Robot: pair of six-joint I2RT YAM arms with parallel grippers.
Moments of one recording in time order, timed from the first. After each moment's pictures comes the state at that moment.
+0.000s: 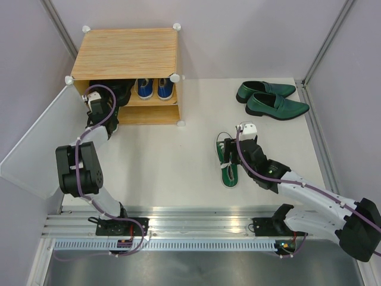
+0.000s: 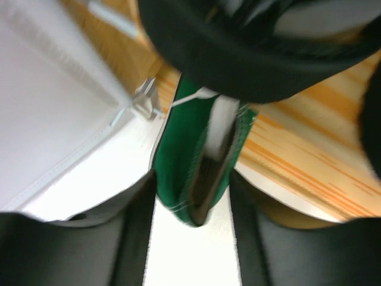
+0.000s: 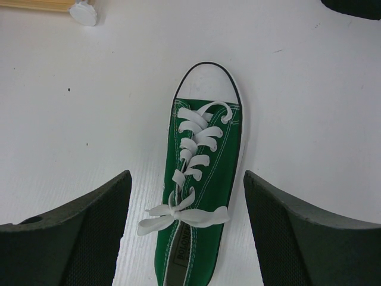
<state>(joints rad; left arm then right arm) 0.17 1.69 1.04 0.05 -0.26 -0.26 0.77 1.03 0.63 -0.13 0.45 0.38</state>
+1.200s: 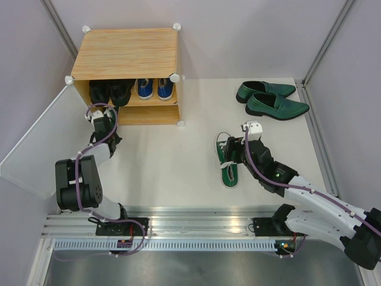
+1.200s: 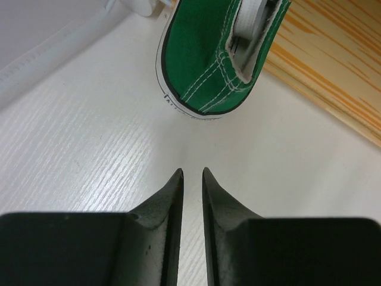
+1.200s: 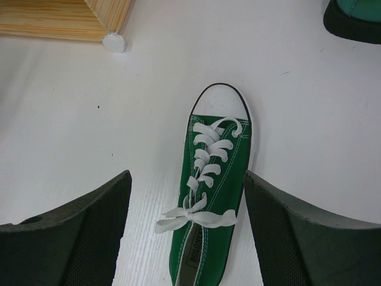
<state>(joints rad) 0.17 1.51 0.72 0.12 -0.21 -0.35 0.77 0.93 0.63 -0.13 0.42 0.39</state>
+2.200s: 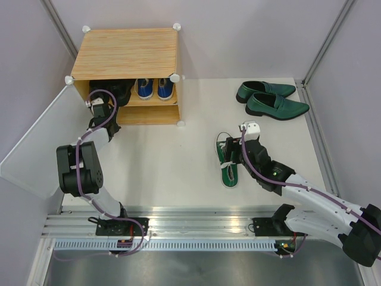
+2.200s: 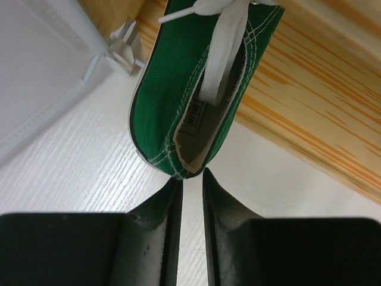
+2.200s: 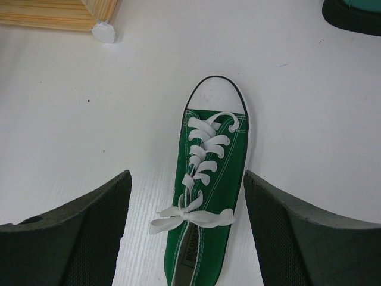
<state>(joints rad) 0.17 1.69 0.98 -0.01 -0.20 -0.31 0.77 0.96 0.63 -0.13 0.43 0.38</state>
